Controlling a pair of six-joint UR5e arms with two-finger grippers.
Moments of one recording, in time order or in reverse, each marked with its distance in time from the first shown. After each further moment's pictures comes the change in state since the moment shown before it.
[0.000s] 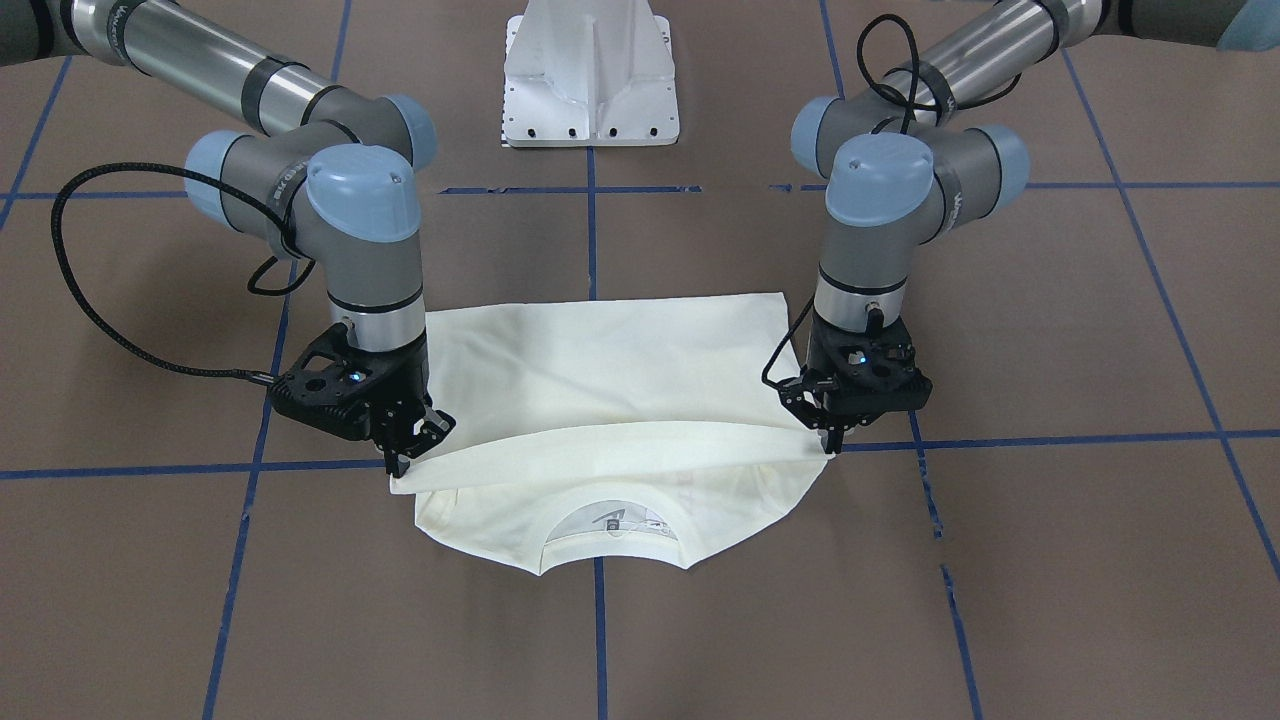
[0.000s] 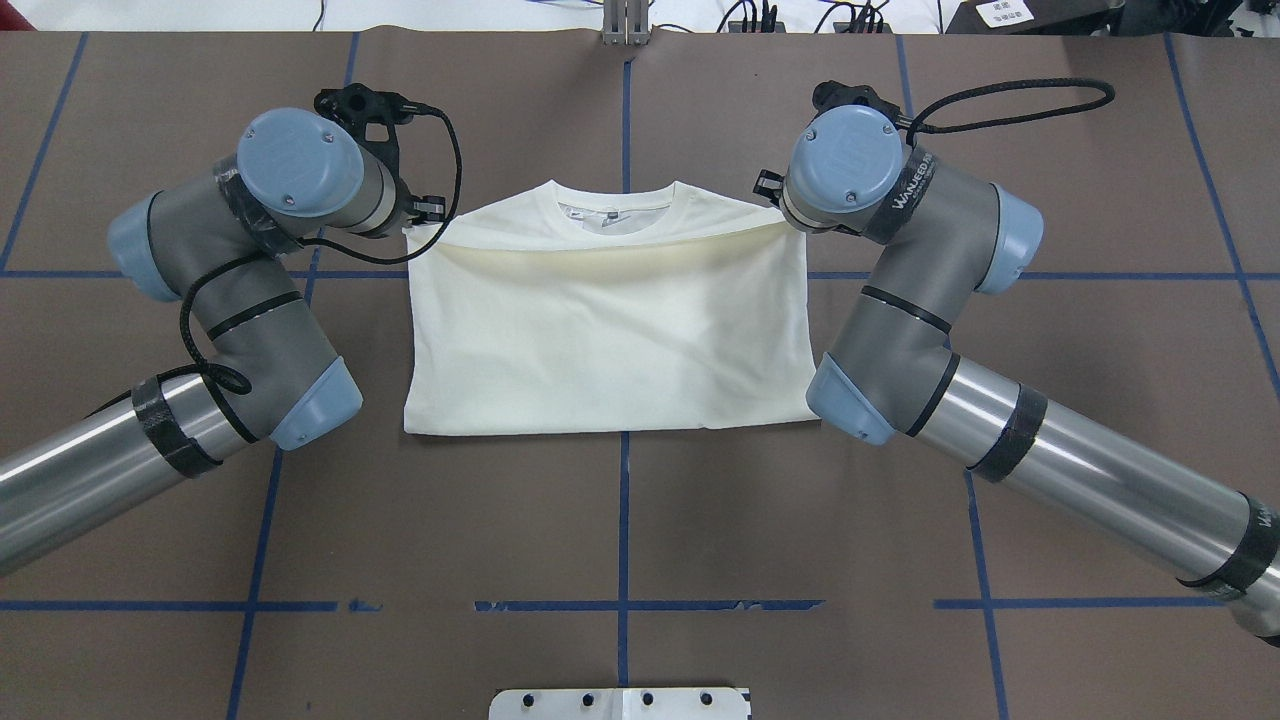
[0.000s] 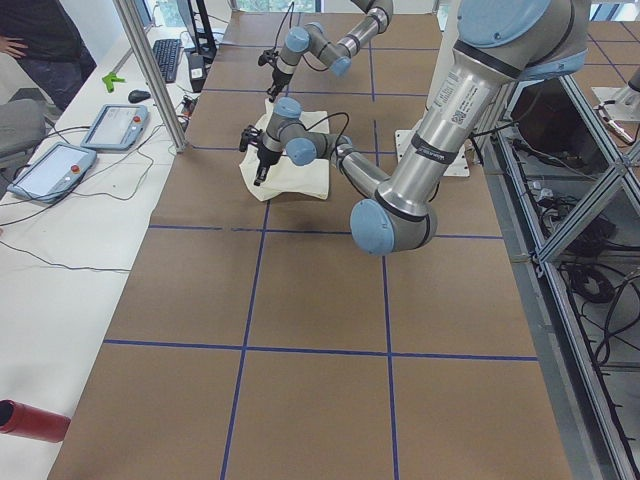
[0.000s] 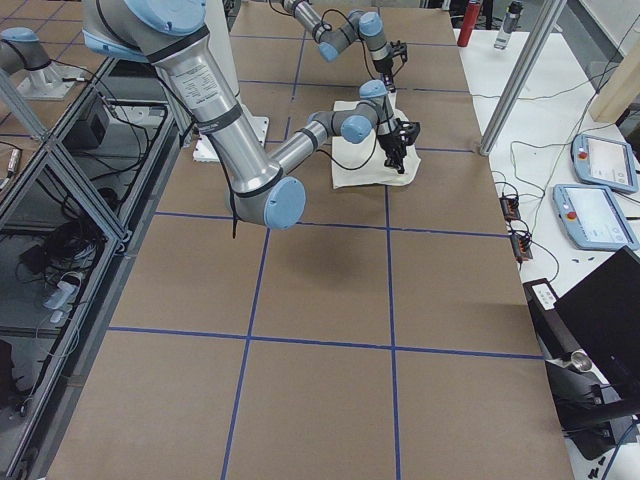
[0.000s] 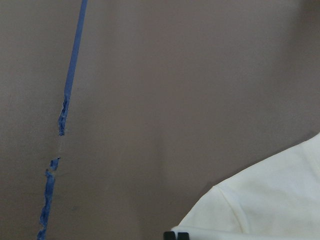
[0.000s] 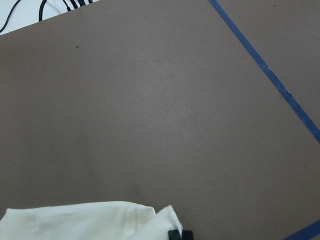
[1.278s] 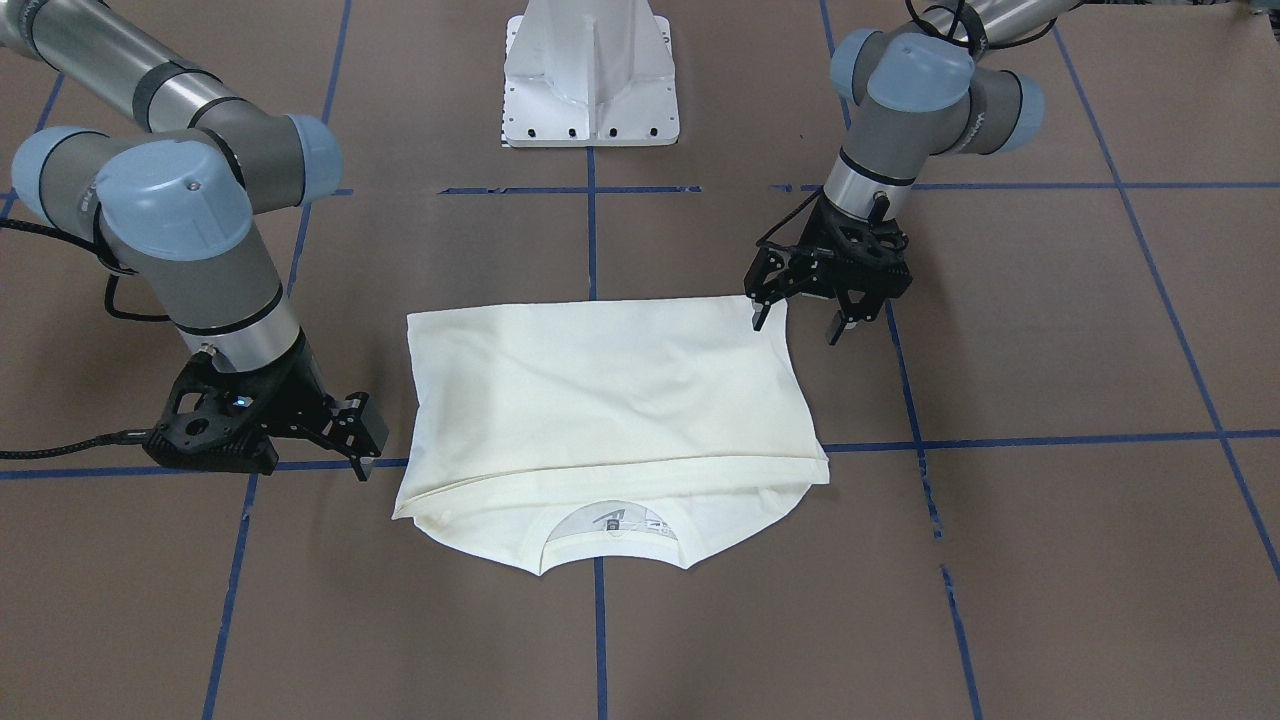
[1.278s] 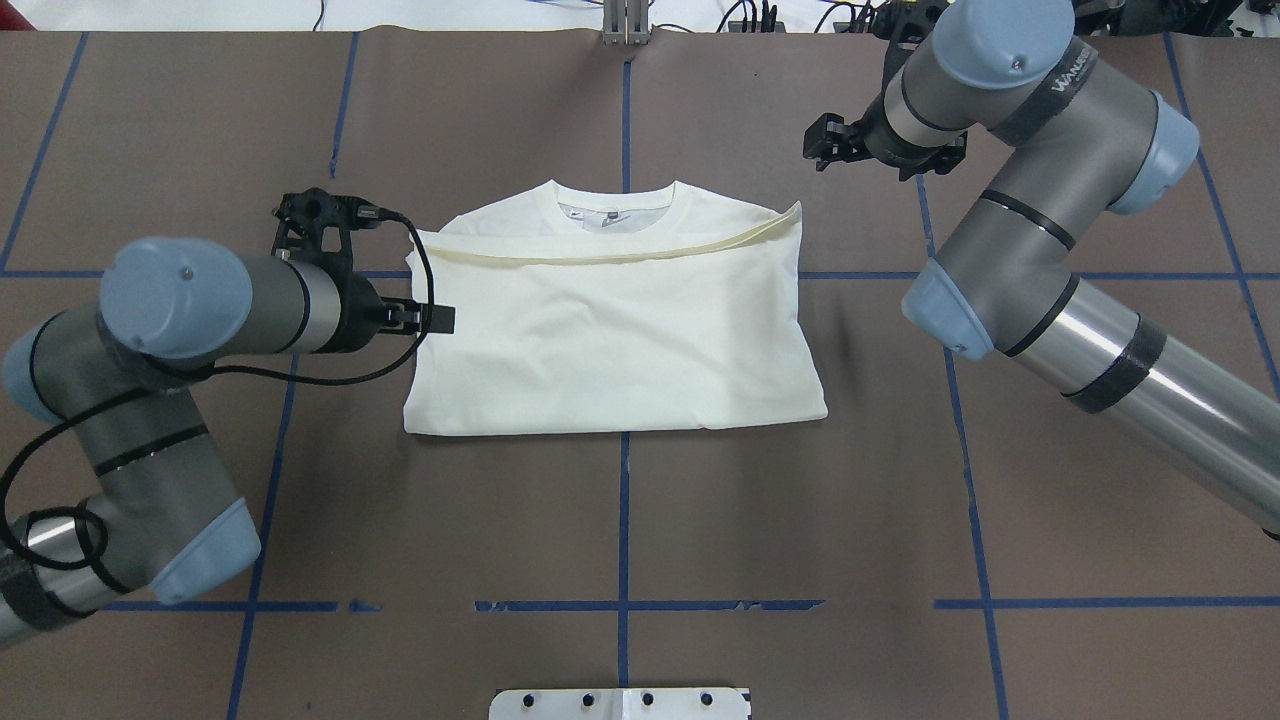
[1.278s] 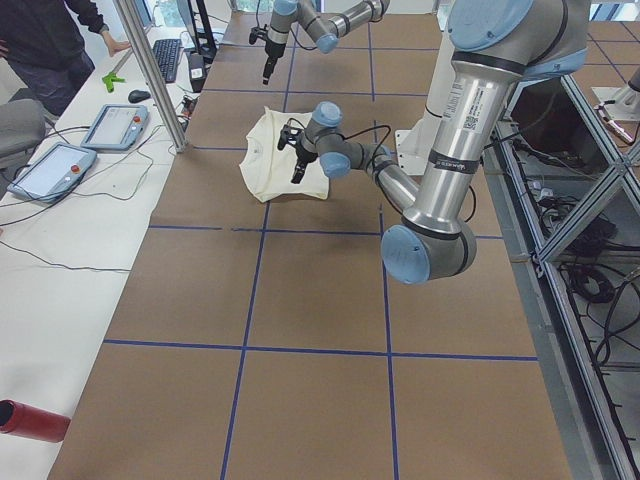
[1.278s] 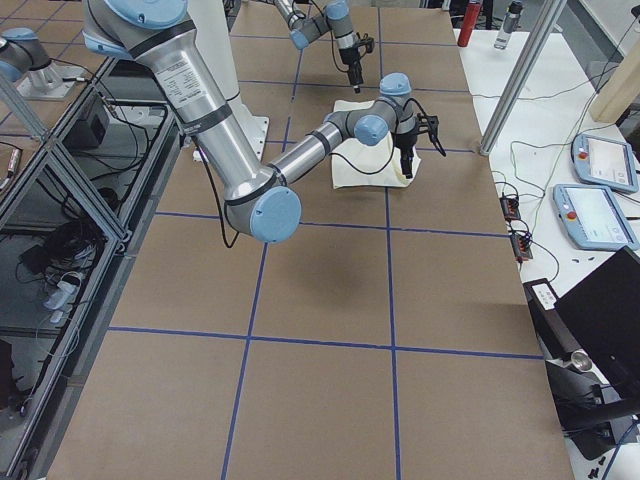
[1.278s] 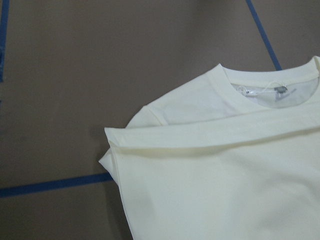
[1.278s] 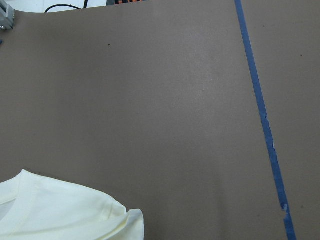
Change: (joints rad) left arm 0.159 0.286 -0.321 -0.217 -0.045 -0.101; right arm 0.182 -0.073 0.106 0.012 0.304 -0.427
